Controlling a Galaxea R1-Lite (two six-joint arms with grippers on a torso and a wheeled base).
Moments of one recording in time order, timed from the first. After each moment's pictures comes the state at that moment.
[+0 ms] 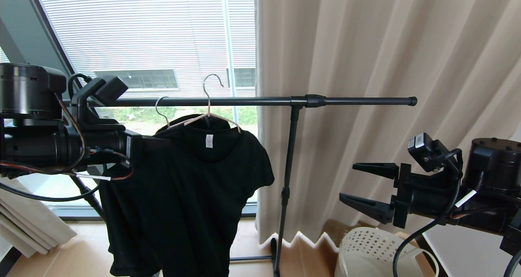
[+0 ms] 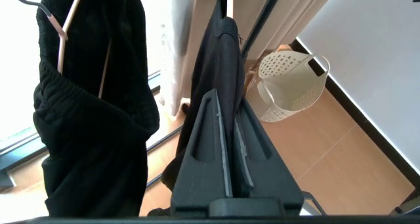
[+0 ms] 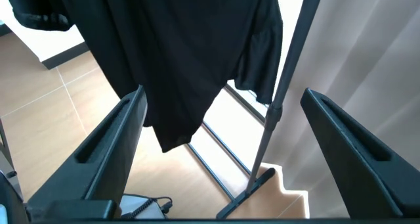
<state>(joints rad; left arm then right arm) -0.11 1.54 -0.97 -0.09 -0.49 0.13 0.25 1.64 -0.45 -0.88 0.67 -0.12</state>
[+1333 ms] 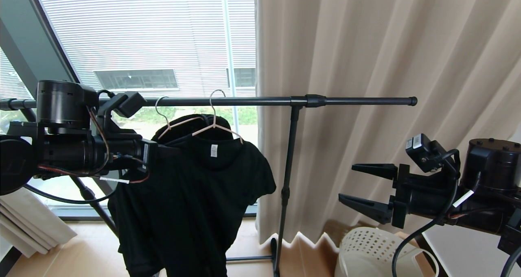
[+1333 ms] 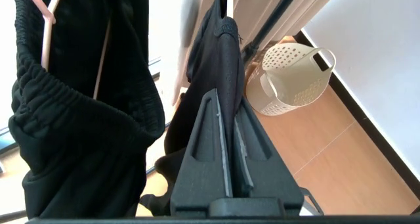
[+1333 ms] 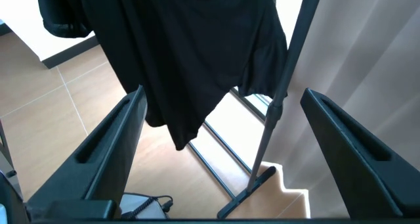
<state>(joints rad) -0.11 1.64 -0.96 -0.14 -0.49 0.11 0.25 1.65 -0.45 -0.88 0.67 -0.12</state>
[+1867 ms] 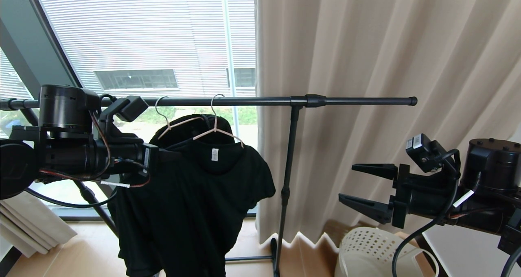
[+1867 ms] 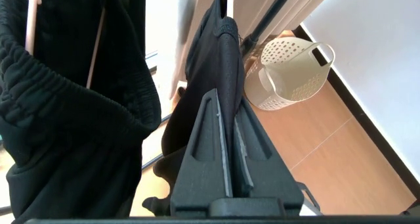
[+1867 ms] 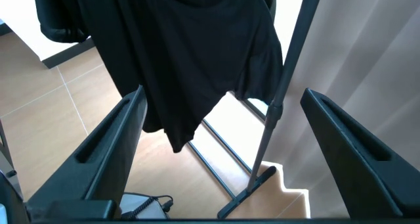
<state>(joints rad) -0.12 1.64 -0.94 -0.15 -0.49 0.11 0.25 1.65 -0.45 -0.88 0.67 -0.12</state>
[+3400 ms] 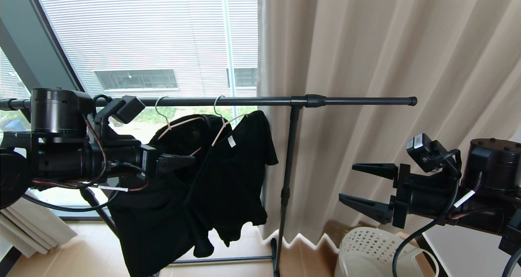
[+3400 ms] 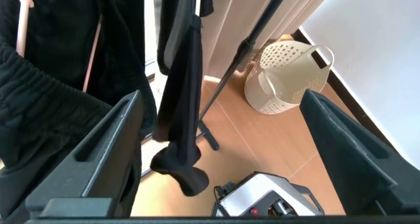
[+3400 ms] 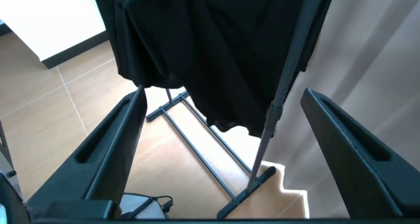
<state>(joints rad) -0.13 1.61 -0.88 -0.21 -0.49 0.11 0.25 1.64 -0.45 -0.88 0.67 -0.12</state>
